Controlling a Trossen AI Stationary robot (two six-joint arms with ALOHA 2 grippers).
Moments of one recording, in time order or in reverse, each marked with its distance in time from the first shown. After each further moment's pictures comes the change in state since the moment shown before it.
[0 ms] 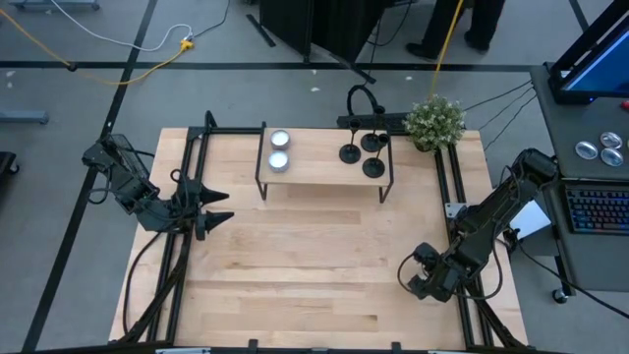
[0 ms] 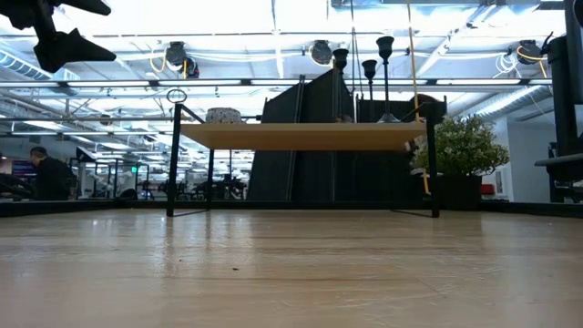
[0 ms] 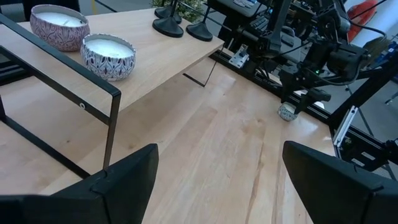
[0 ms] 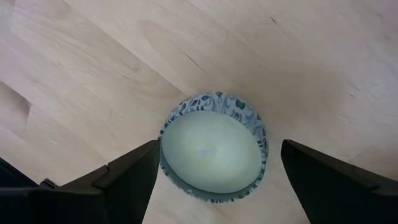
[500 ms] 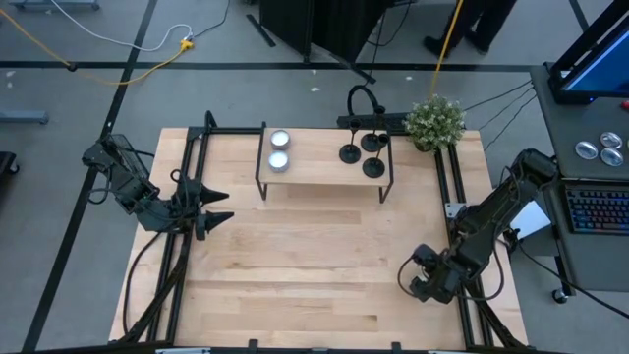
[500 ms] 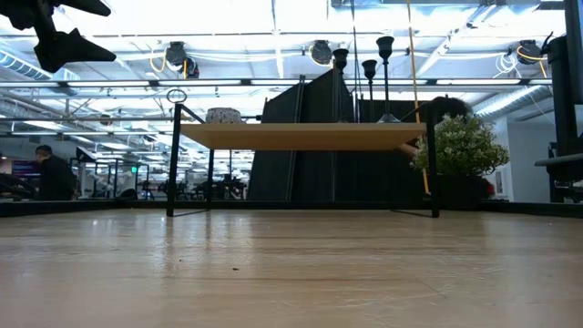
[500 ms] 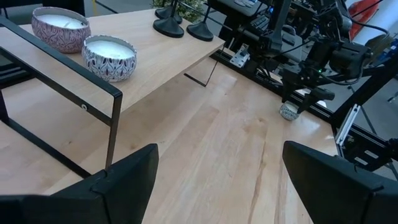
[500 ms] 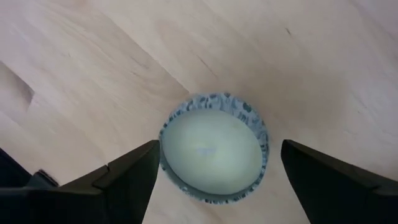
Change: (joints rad) left arm 0.000 0.000 0.000 -0.004 -0.002 0.010; right arm 0.017 0.004 0.000 0.012 0.034 -0.074
